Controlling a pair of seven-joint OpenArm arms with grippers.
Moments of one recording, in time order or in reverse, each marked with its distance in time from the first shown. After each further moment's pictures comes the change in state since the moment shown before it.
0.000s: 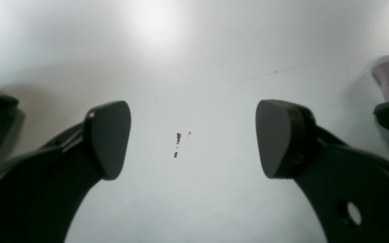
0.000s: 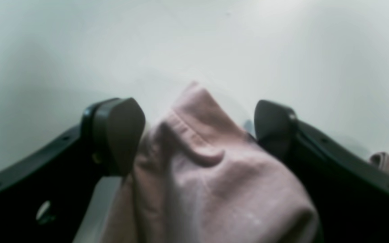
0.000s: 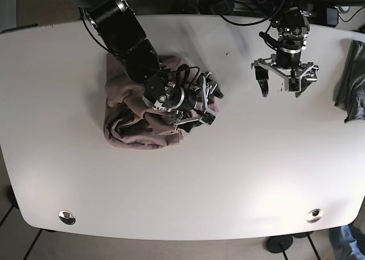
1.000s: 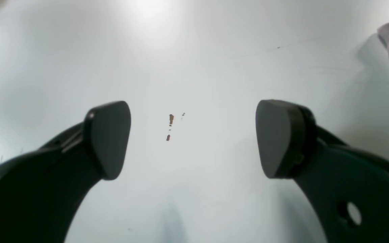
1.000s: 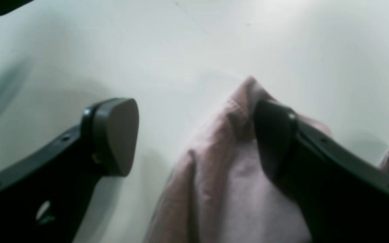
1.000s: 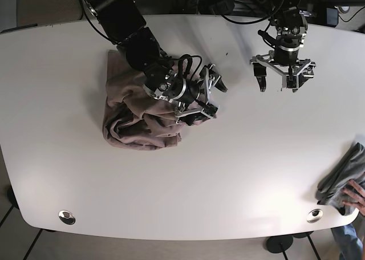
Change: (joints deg) left arm 0.2 -0.1 -0.2 -3.0 0.0 0.0 0.0; right arm -5.1 0.4 -0.2 7.3 -0.2 -2.0 -1.0
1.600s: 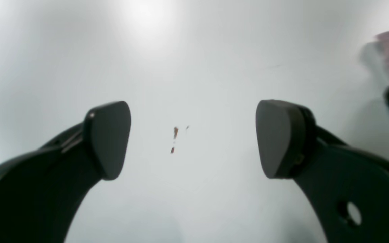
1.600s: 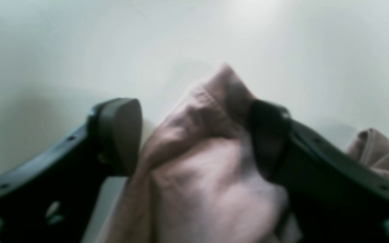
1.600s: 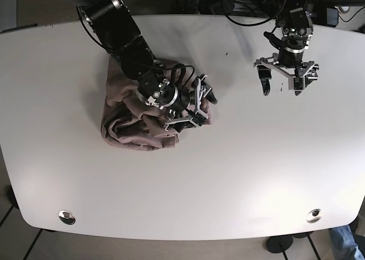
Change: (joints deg) left arm 0.0 -4.0 0.2 -0.2 -8.6 -0.3 0.0; right arm 3.4 2.0 0.0 -7.6 0.7 -5.6 6.6
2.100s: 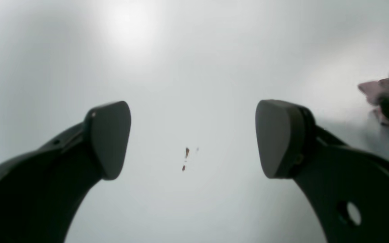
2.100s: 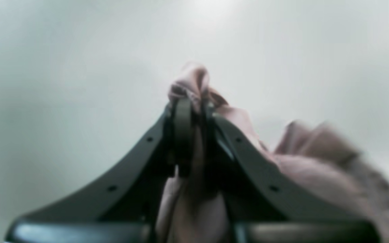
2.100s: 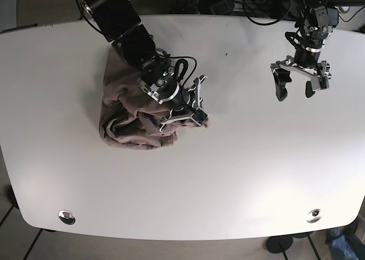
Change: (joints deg) left arm 2.6 -8.7 -0.2 -0.3 -23.1 0.9 -0.2; right arm -5.0 0.1 -0.3 14.3 -11.2 -8.8 -2.2
